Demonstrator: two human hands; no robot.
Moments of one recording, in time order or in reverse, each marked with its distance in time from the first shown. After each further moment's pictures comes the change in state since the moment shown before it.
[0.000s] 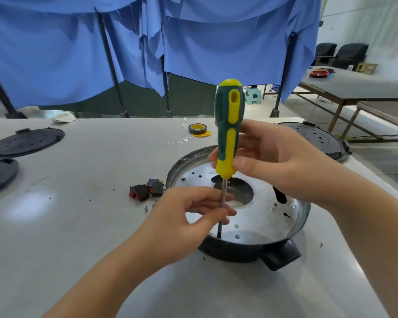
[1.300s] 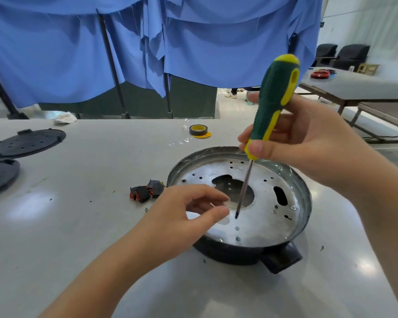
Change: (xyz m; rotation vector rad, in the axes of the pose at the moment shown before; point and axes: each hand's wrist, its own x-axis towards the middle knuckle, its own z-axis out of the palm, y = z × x) left_hand 0.004 -0.001 -0.007 0.046 -0.020 -0.049; right_hand -0.003 -0.010 -0.019 0.035 0.235 -0.073
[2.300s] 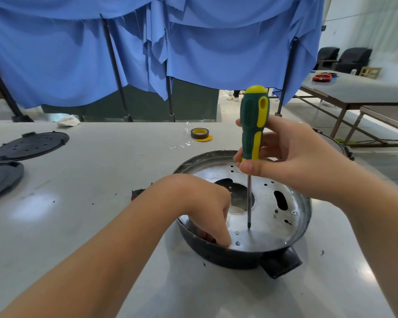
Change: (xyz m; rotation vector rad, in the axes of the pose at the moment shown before) left_hand 0.070 0.046 0.004 0.818 -0.836 -0.368; right_hand 0.006 0.016 -0.002 -0.242 -0.103 0.025
